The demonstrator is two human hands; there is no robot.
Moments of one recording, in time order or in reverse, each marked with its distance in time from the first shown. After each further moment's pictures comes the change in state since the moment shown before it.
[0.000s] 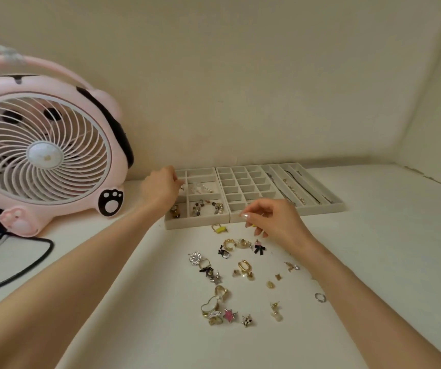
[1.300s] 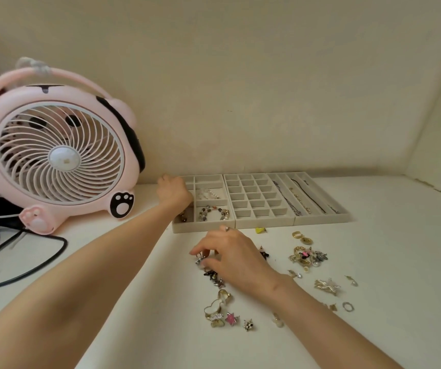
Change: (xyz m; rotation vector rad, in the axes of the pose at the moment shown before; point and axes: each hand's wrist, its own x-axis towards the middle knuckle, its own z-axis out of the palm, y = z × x) left_hand 0.018 0.005 0.023 0.237 -0.084 -0.108; right_hand -0.021 -0.022 0.069 -0.429 -0.210 -0.447
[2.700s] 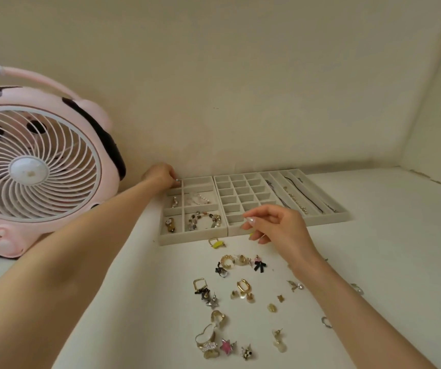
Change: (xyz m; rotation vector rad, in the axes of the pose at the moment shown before) left_hand 0.084 -0.008 0.001 -0.229 -0.187 0.141; right_hand -0.007 0.046 -0.056 0.685 0.374 0.529
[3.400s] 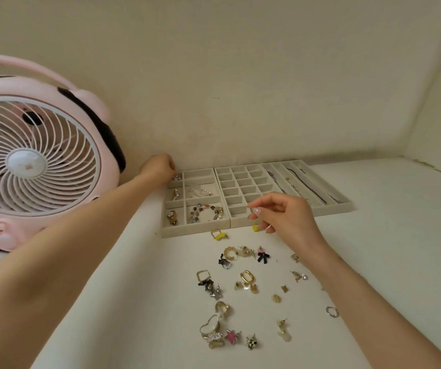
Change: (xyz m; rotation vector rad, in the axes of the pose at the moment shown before) left_hand -0.010 0.000 -0.006 0.071 0.058 0.040; right_hand 0.005 0.001 -0.004 -0.131 0.037 -0.051
